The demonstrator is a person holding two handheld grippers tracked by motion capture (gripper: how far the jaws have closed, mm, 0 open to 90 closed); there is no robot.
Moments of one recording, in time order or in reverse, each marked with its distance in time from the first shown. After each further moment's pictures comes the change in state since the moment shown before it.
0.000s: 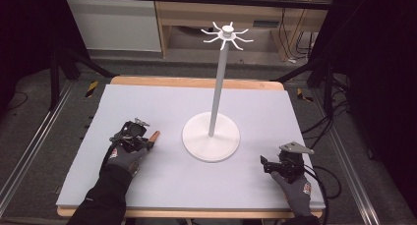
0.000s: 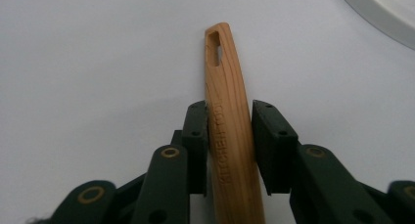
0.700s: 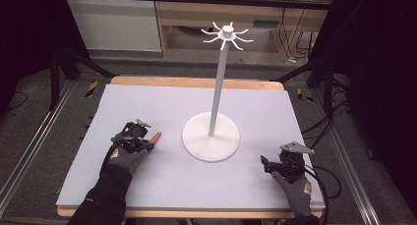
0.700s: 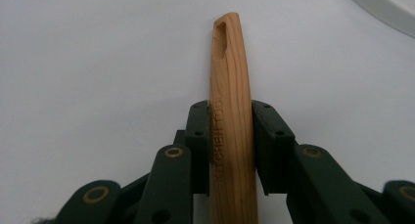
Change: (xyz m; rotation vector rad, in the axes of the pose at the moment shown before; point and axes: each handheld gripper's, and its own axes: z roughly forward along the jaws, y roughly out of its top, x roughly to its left) left arm -0.007 -0.002 0.003 0.037 -0.010 0.039; right arm -0.002 0.000 -0.001 -0.004 -0.008 0.002
